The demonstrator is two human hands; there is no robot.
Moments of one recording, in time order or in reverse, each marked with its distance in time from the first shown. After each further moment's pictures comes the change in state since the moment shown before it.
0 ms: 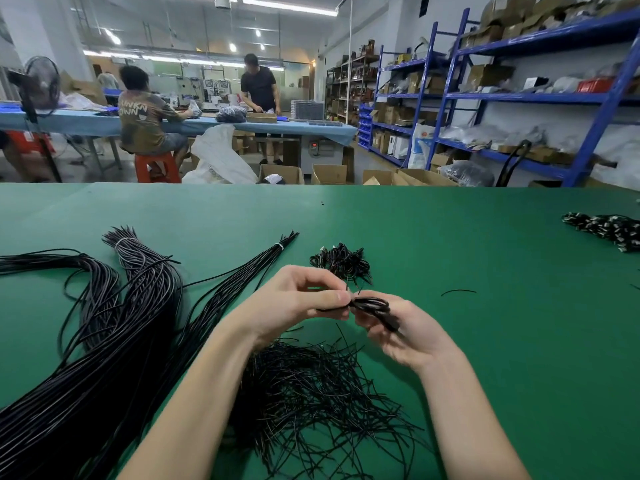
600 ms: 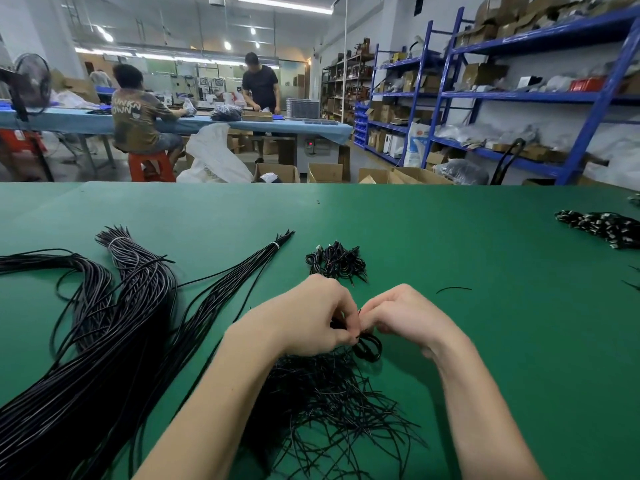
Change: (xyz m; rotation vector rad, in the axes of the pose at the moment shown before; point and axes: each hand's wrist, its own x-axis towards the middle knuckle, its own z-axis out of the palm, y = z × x) left_hand 0.001 0.021 0.033 1.094 -0.115 0.002; right_hand -0.010 -0.021 0.007 -0.941 0.253 0.026
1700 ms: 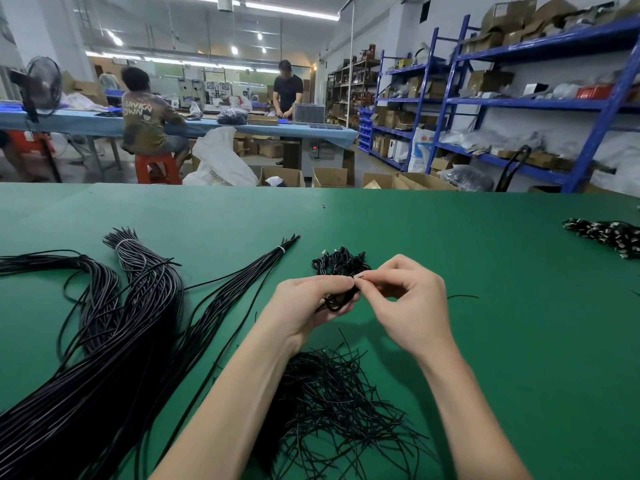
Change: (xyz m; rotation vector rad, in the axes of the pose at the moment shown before) left_hand 0.018 -0.014 0.015 -1.462 0.452 -0.480; right_hand 0.007 -0.004 0.020 0.027 0.628 -0.683
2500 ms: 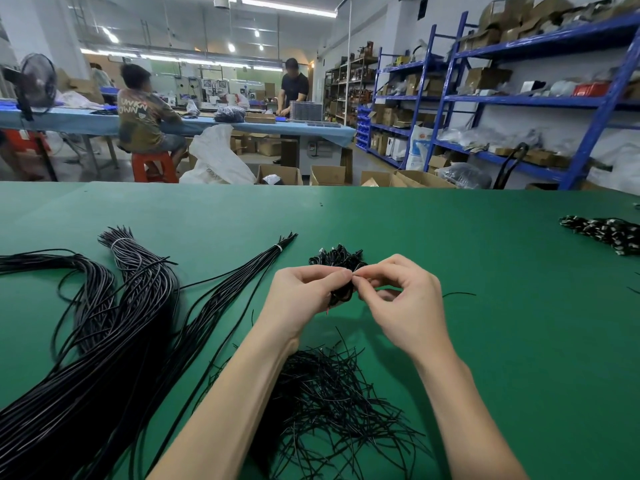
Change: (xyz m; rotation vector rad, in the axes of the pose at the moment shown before) left_hand -0.002 -0.003 0.001 0.246 0.063 0.201; right_hand -0.003 0.007 0.003 0.034 -0.017 0.045
